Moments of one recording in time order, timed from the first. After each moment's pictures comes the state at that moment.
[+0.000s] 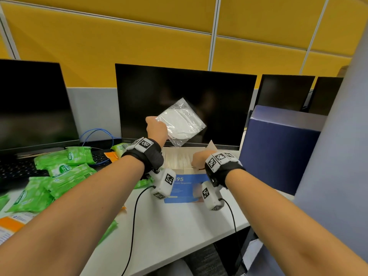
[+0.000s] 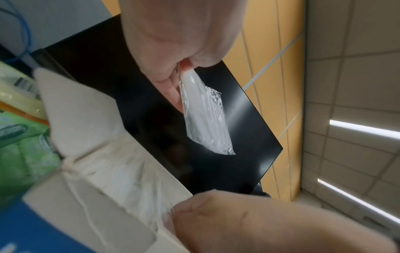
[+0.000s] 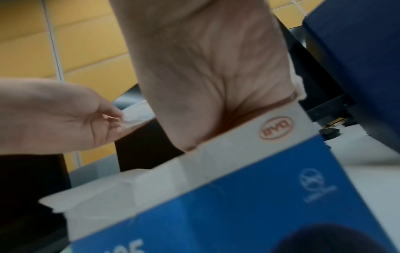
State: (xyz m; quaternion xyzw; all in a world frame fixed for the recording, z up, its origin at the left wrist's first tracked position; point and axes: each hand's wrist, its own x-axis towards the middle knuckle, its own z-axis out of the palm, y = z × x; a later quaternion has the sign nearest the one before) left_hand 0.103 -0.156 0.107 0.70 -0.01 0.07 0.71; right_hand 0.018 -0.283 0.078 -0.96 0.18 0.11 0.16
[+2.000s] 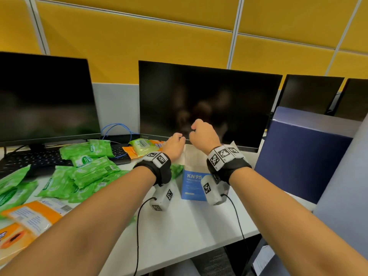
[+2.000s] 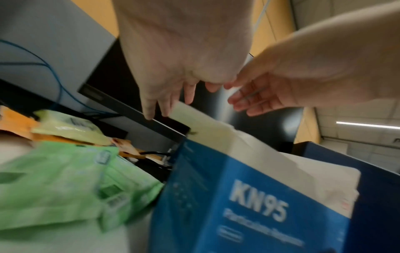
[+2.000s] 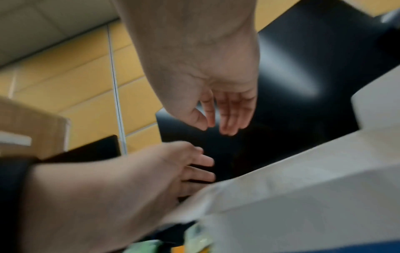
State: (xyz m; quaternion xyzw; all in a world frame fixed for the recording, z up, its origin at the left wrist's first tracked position) left_hand 0.091 -0.126 0.059 0.89 -0.16 -0.01 0.43; right_hand 0.041 -0.228 0.109 -0.95 0.08 -0.19 0.24
